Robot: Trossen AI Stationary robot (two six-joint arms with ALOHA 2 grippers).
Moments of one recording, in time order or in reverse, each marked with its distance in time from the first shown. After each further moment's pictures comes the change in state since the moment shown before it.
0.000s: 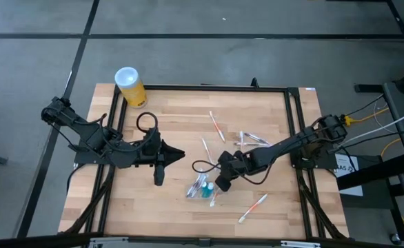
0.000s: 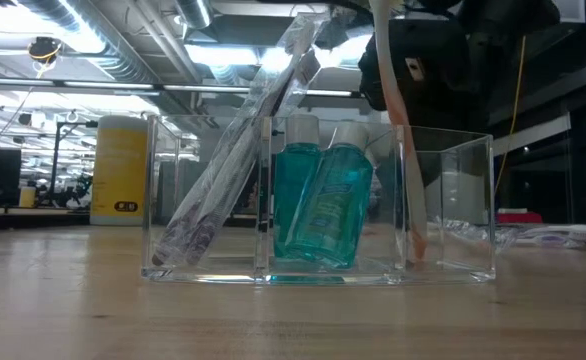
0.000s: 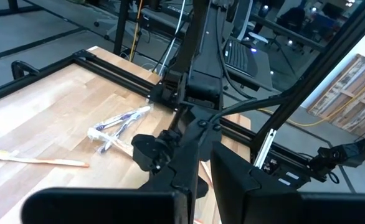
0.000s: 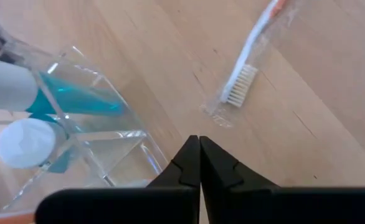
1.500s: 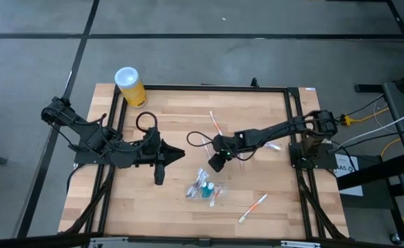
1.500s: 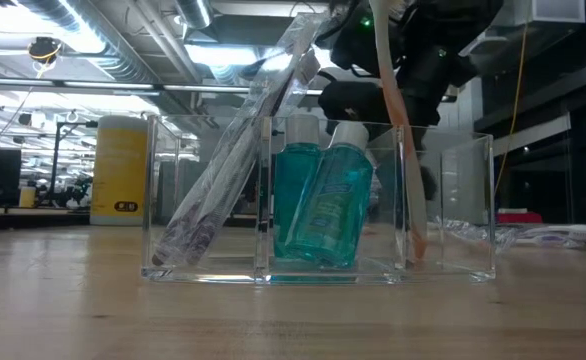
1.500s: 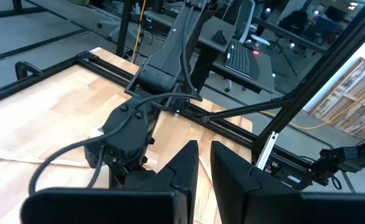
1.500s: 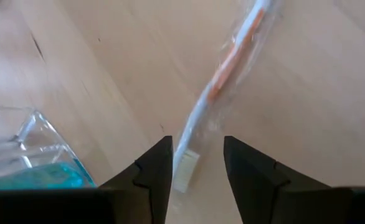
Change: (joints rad) left arm 0.000 0.000 0.000 0.001 -0.013 -0.005; right arm -0.273 0.062 0.001 0.089 -0.229 -0.145
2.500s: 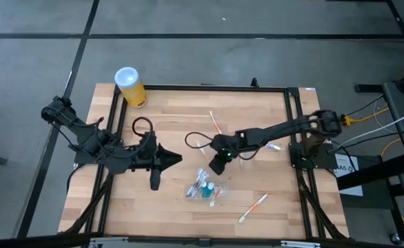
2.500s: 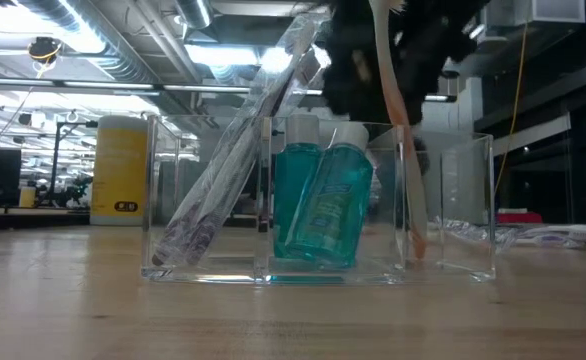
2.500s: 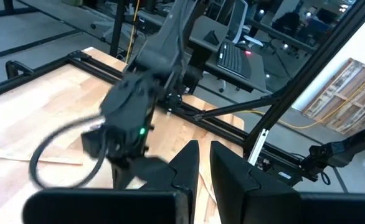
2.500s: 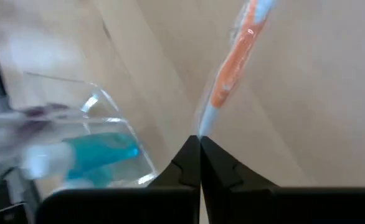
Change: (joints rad) left arm -0.061 -0.003 0.000 0.003 -0.043 -0.018; right arm 0.015 -0.062 0.054 -0.057 -0.087 -0.065
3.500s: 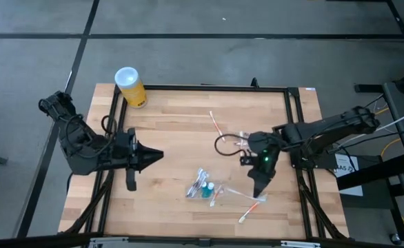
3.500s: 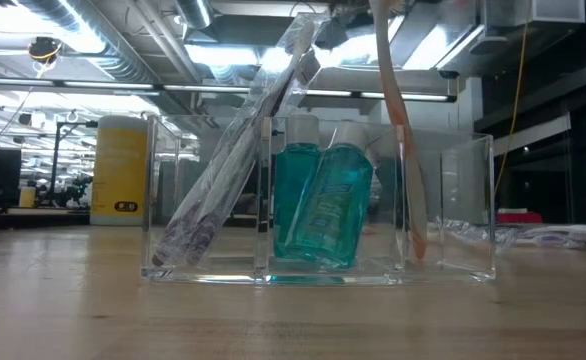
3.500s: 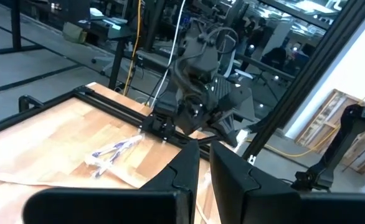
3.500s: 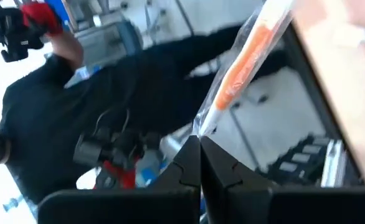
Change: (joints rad) left arm -0.193 -0.102 0.000 0.027 -0.250 0.061; right arm 0.195 -0.425 0.050 -0.206 -0.732 0.562
